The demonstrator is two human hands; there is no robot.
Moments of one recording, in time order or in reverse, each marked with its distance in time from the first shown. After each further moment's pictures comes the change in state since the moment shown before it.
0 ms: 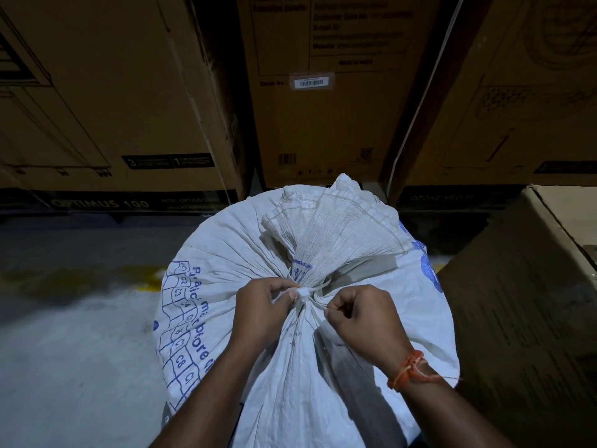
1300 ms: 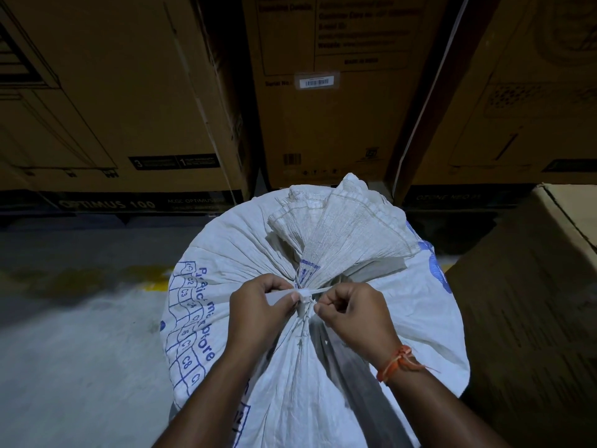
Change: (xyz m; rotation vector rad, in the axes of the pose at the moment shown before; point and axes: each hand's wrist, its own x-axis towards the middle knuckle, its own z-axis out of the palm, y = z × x) left_hand -0.011 0.007 -0.019 -0.018 0.066 -0.029; right_hand 0.011 -0.006 0.022 0.216 0.009 0.016
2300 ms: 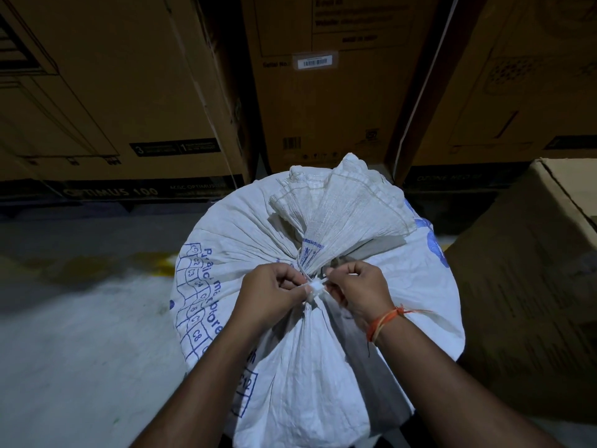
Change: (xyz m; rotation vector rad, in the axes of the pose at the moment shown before) left_hand -0.012 0.004 -0.007 -0.110 -0.299 -0.084; right_hand 0.007 0.016 0.018 0.556 0.131 0.444
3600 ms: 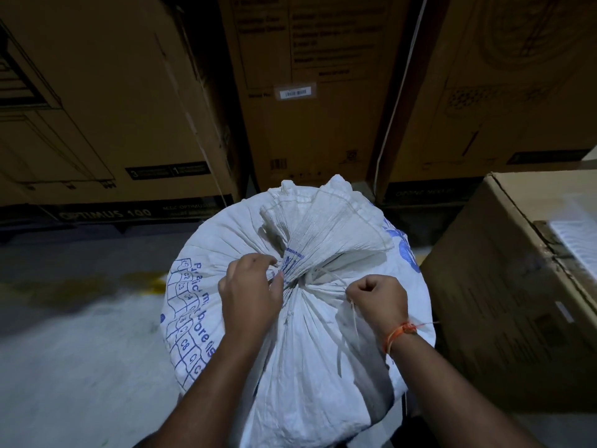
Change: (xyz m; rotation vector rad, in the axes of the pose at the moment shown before) left_hand -0.007 0.008 0.018 0.628 0.529 0.341; right_hand -0.011 0.004 -0.067 -0.352 0.190 -0.196
